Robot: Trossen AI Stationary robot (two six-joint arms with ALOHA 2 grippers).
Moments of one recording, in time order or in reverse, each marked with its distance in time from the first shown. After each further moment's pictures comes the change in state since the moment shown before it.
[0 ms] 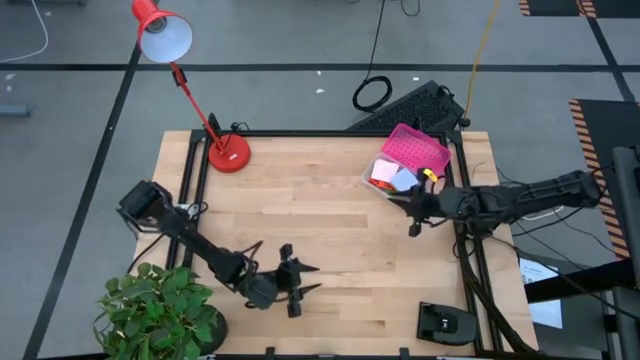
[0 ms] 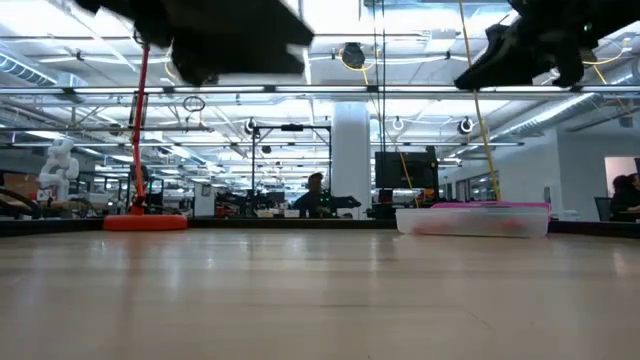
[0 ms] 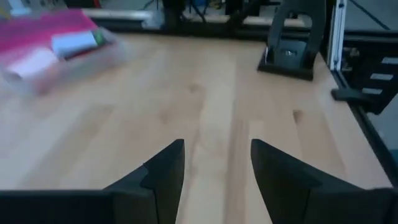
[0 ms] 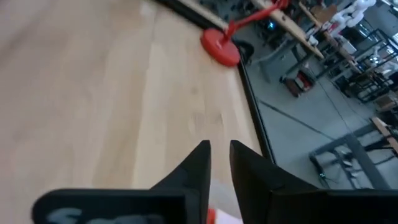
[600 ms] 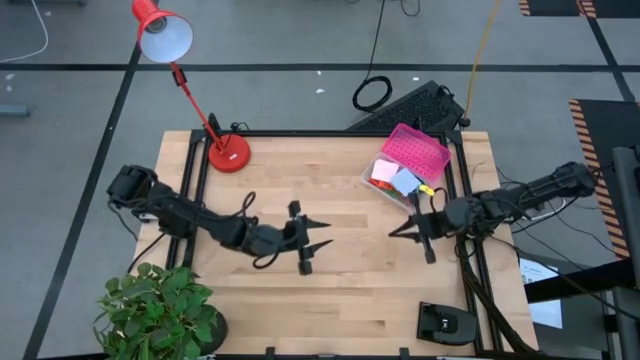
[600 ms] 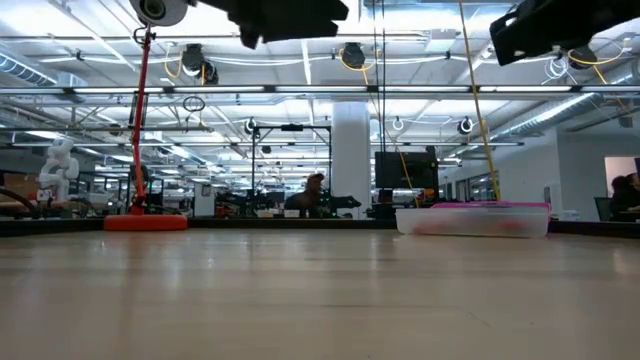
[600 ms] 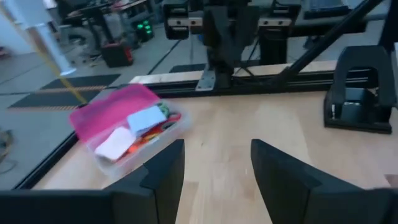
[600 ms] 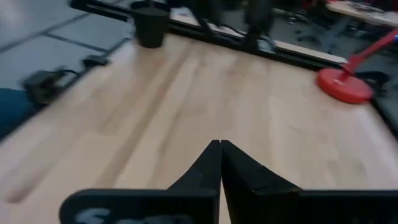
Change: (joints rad) left arm 0.258 -0.199 0.001 0.025 0.115 0.379; right arm 0.153 0.000 -0.002 0.065 -0.341 0.323
